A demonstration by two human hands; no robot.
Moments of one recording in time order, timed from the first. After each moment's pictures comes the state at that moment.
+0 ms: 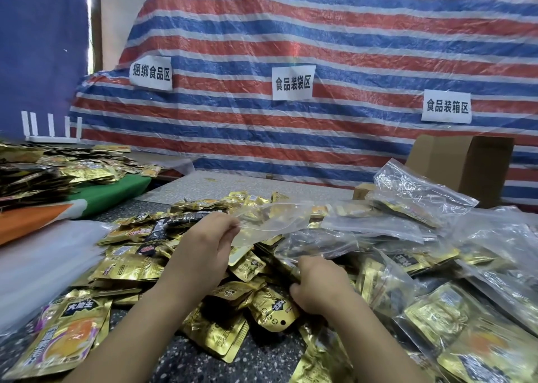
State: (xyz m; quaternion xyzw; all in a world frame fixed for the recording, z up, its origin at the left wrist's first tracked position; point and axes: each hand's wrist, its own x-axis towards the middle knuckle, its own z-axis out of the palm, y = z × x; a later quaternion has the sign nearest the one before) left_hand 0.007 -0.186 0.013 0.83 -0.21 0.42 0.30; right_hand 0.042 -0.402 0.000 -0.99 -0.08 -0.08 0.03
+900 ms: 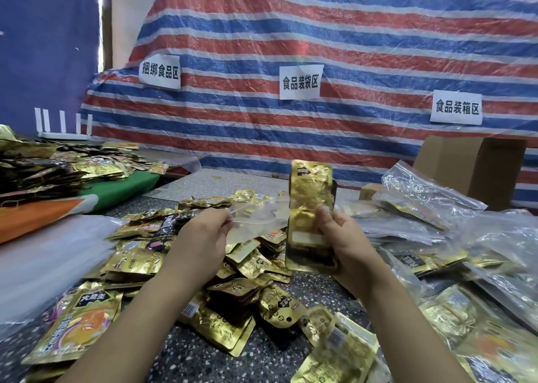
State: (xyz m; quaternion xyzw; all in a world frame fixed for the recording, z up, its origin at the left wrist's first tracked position) left_hand 0.012 -0.174 0.017 0.86 -0.13 0.40 0.30; right_hand 0.026 -0.415 0.046 -0.61 -0.20 0.06 0.77
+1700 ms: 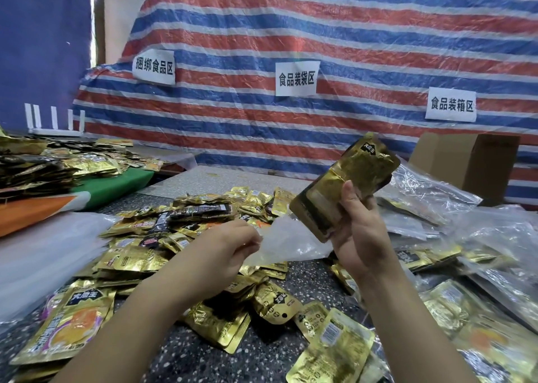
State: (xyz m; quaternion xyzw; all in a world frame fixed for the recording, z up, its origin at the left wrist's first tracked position) left_hand -0.006 -0.190 0.023 0.88 -0.28 0.27 0.27; right_hand 0.018 -0.417 0.066 -0.42 -0.22 -0.09 0.87
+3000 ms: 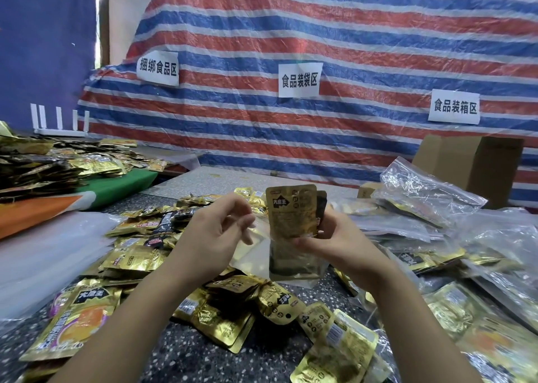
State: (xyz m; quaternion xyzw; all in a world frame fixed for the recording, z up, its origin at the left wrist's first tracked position) left_hand -0.009 -0.187 0.032 0.78 -0.23 0.32 0.49; right_hand 0.014 -0.419 0.057 -0.76 -0.32 -0.02 0.57
